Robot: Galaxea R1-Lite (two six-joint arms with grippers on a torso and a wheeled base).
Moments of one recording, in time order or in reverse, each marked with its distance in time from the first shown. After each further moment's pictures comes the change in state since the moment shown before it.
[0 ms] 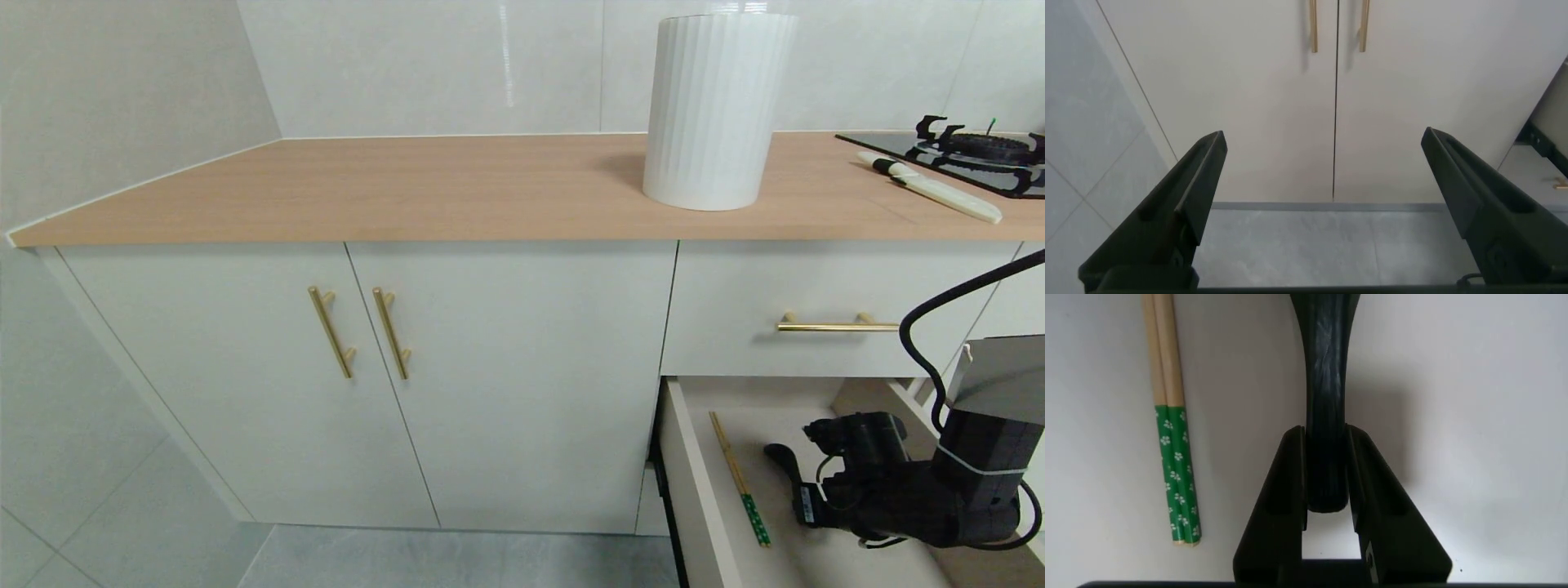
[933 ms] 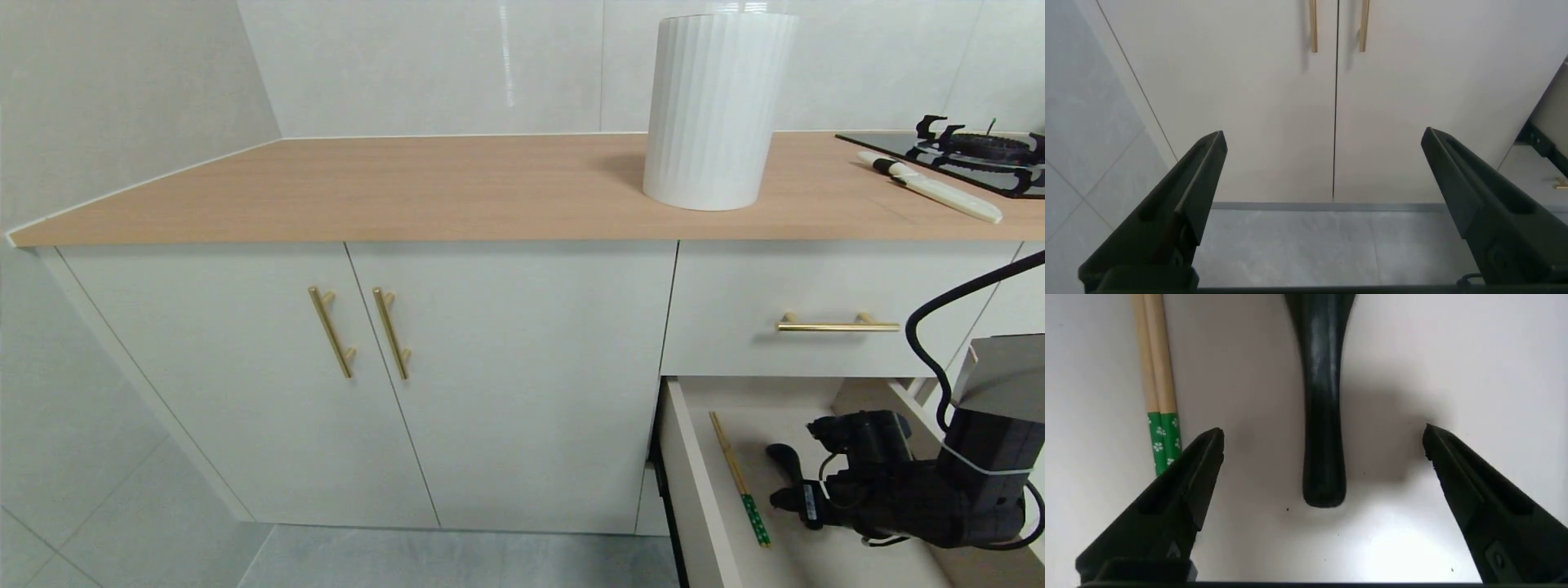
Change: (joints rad) left arm 0.000 0.000 0.000 0.000 0.000 0.000; right arm -0.002 -0.024 0.014 -0.014 -0.018 0.004
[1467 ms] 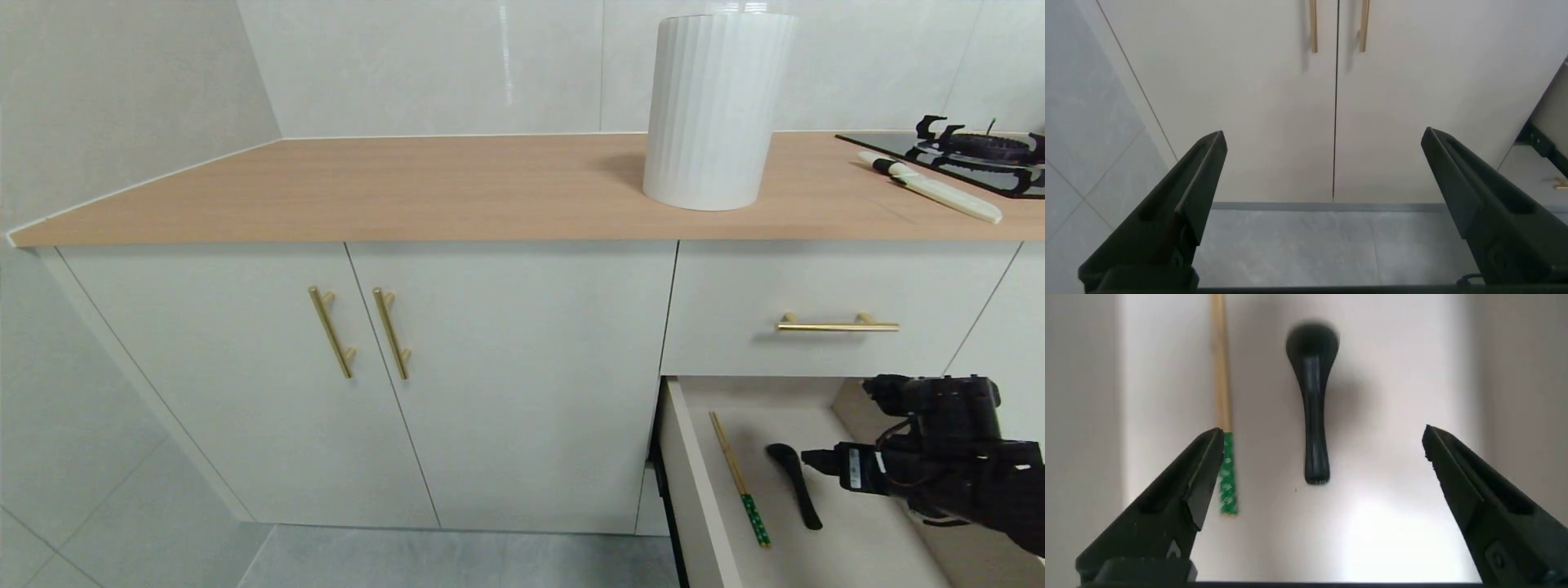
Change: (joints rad) left arm 0.000 0.000 0.000 0.000 0.000 0.005; right arm -0.007 -0.387 0.164 0.001 -0.021 0.002
